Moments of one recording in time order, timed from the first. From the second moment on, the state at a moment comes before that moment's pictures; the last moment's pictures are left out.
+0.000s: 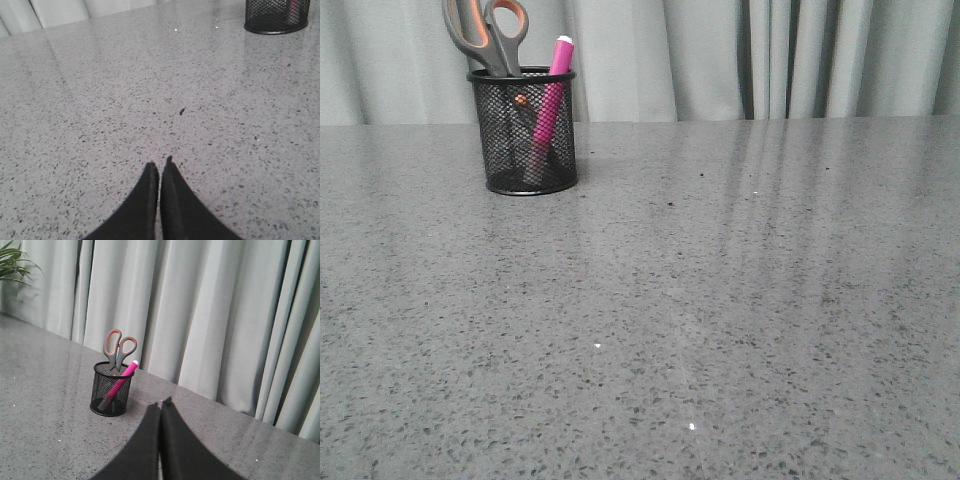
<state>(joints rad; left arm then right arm) -0.09 0.00 0.00 -0.01 0.35 0.23 0.68 0.10 -0.46 -0.37 0.34 0.09</state>
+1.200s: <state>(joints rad) -0.09 0.00 0.00 -0.01 0.35 0.23 0.13 0.05 0.01 -0.04 0.19 -0.05</state>
